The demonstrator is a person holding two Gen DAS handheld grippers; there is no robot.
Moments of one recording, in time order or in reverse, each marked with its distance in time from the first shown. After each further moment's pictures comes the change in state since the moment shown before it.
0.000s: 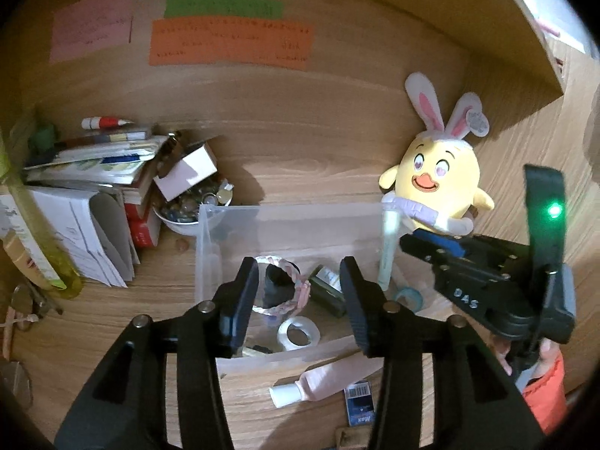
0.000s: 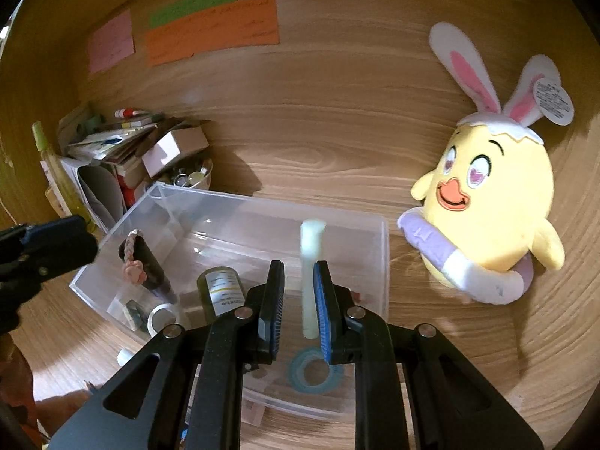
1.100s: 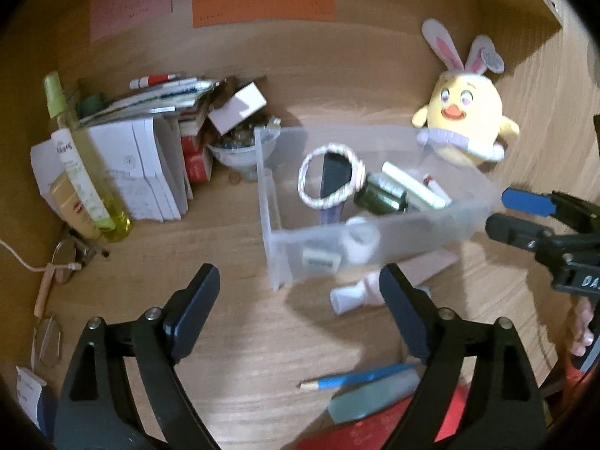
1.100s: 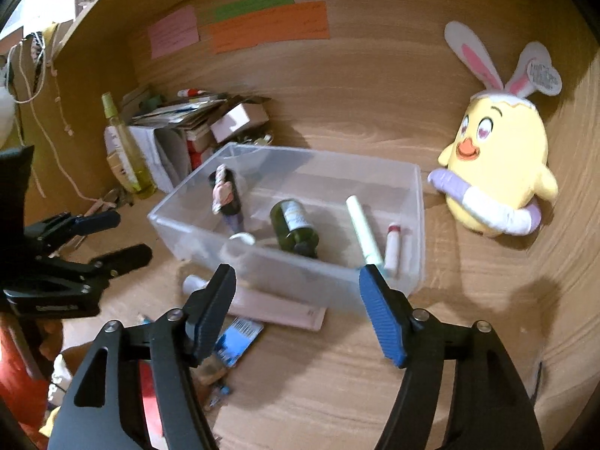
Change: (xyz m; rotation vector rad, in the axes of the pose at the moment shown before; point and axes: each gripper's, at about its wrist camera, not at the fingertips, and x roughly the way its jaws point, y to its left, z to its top) left arm -0.024 0.015 -0.077 0.080 0.099 0.166; right arm -0.062 0.021 -0.062 -0.017 0.015 0.163
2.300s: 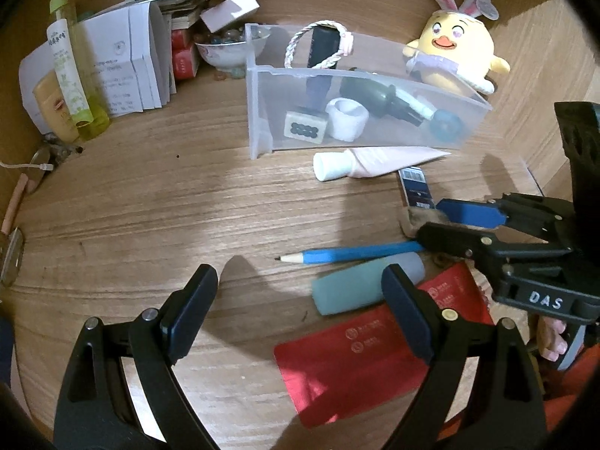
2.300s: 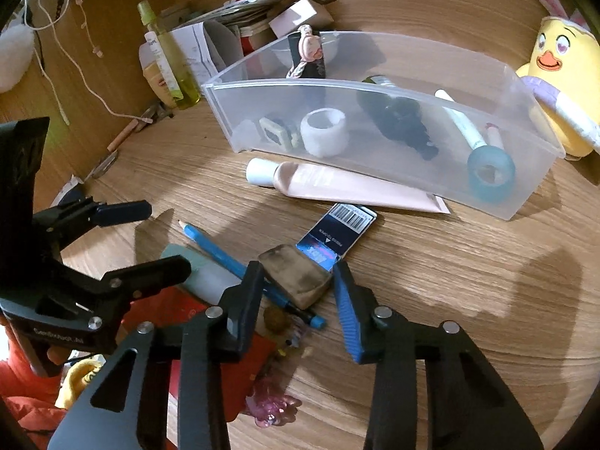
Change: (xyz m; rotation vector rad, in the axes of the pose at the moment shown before) left arm 0.007 -0.003 -0.069 -0.050 0.199 -0.091; right arm 0.051 0.043 -0.063 -0.022 0.219 0.134
